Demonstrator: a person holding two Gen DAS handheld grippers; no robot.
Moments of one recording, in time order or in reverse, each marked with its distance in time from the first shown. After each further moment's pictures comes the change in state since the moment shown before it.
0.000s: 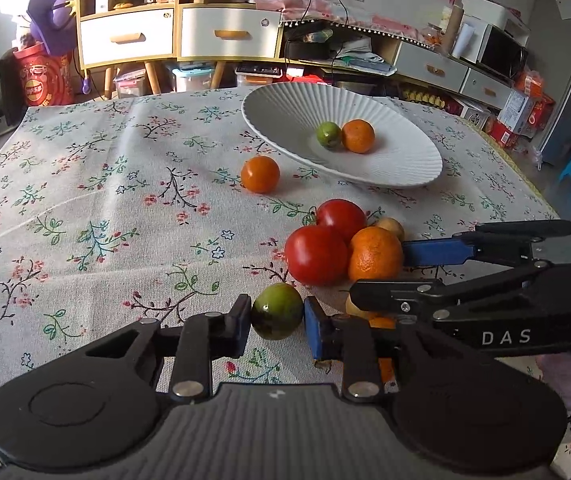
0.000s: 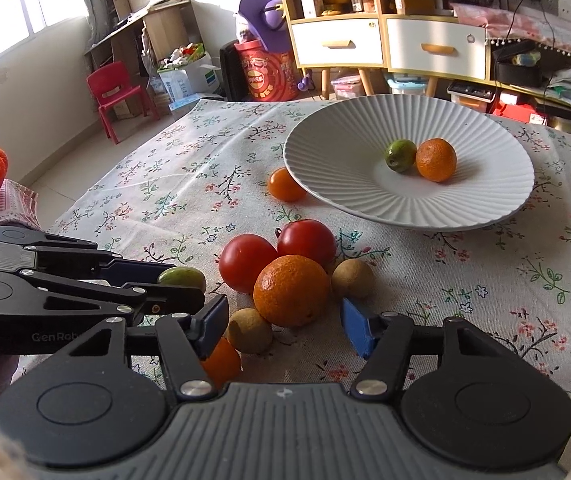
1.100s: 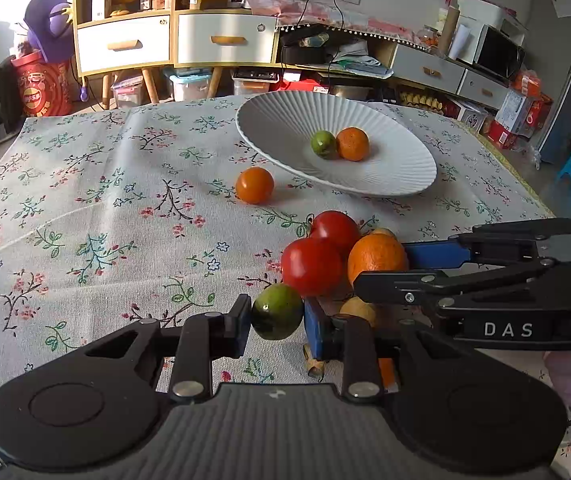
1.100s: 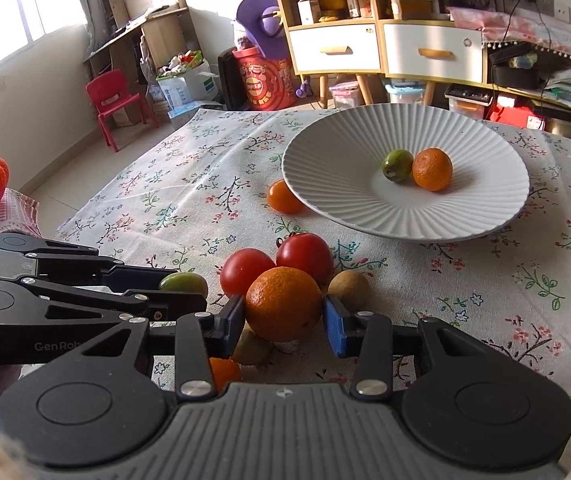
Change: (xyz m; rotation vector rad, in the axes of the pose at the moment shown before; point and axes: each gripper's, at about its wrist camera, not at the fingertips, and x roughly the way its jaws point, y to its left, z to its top) left arm -0.005 -0.005 0.006 0.014 -0.014 0.001; right arm -0.009 -0.001 0.003 0.001 -0.025 0.005
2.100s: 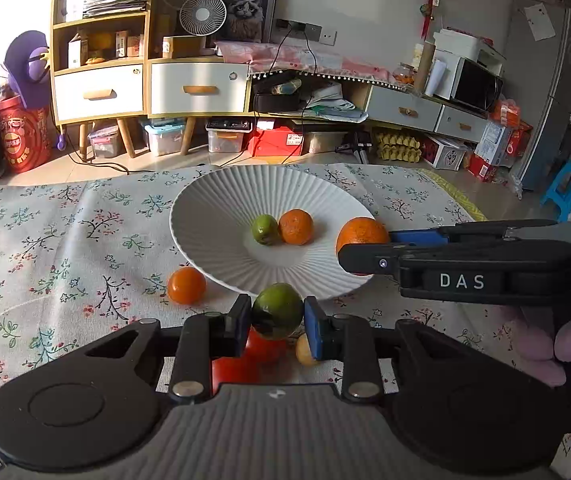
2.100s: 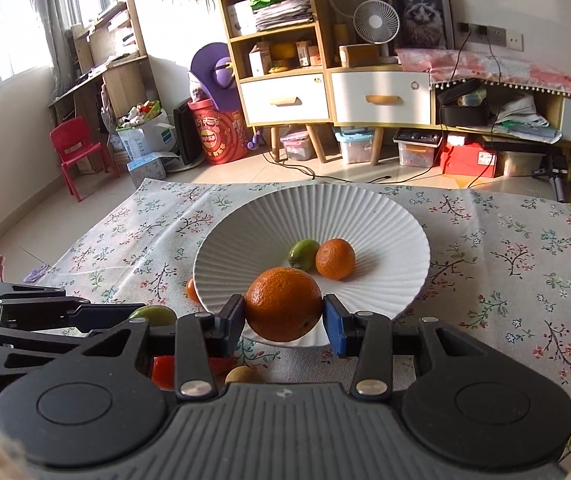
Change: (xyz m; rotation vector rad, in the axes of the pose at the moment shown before) left arm 0.008 -0.047 0.049 0.029 -0.131 -0.043; right arm -0.016 -0.047 0.037 0.056 -0.131 -0.114
